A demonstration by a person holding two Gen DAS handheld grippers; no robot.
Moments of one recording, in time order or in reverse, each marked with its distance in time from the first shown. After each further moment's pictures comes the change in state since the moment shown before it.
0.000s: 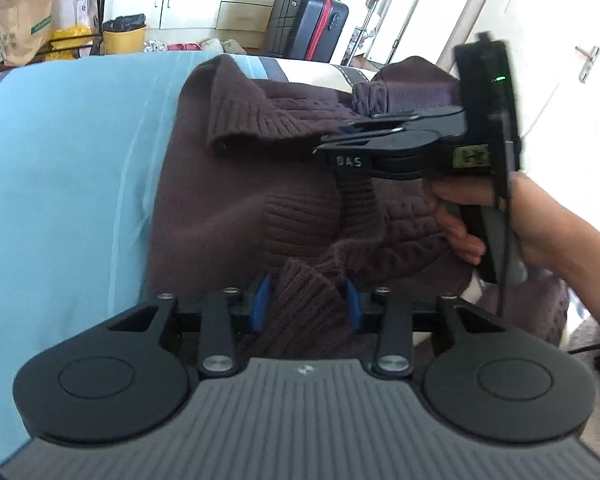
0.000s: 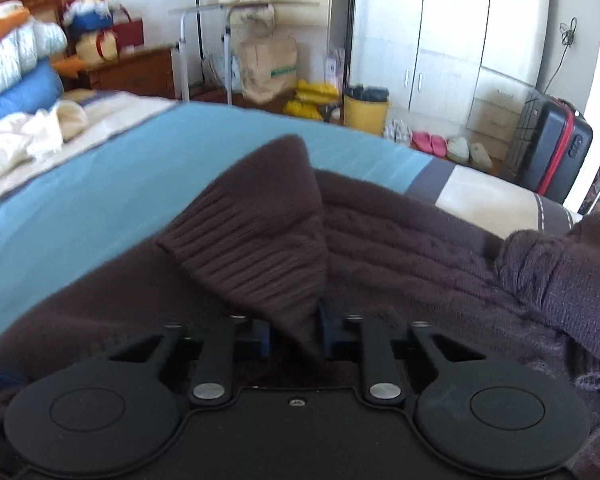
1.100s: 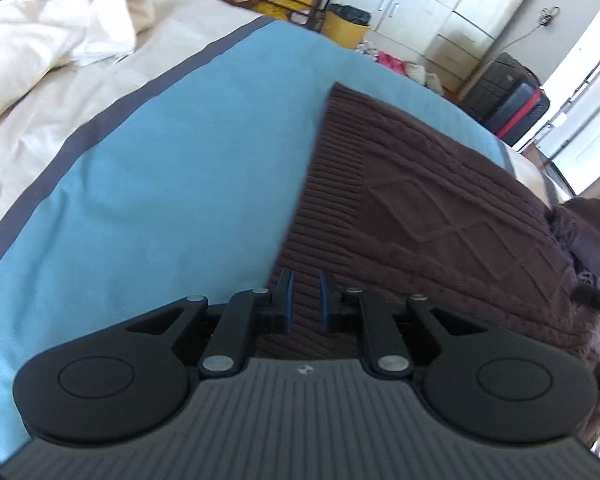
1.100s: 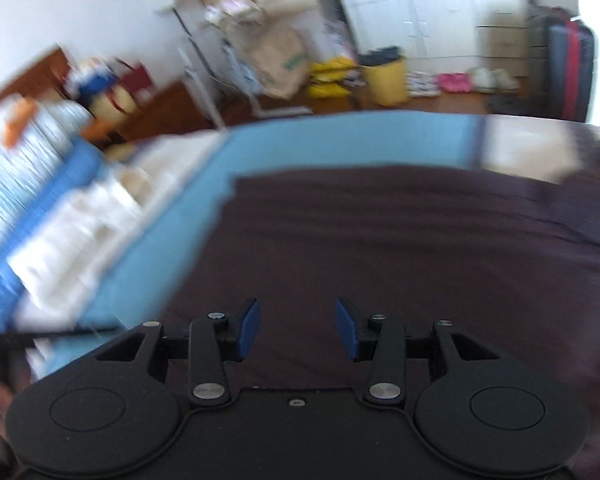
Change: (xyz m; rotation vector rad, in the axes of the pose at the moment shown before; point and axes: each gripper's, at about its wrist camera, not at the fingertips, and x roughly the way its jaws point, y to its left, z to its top) left arm -0.108 0.140 -0.021 -0.500 -0.036 0.341; right arm -0.097 0.016 0.004 0.289 0.139 0.120
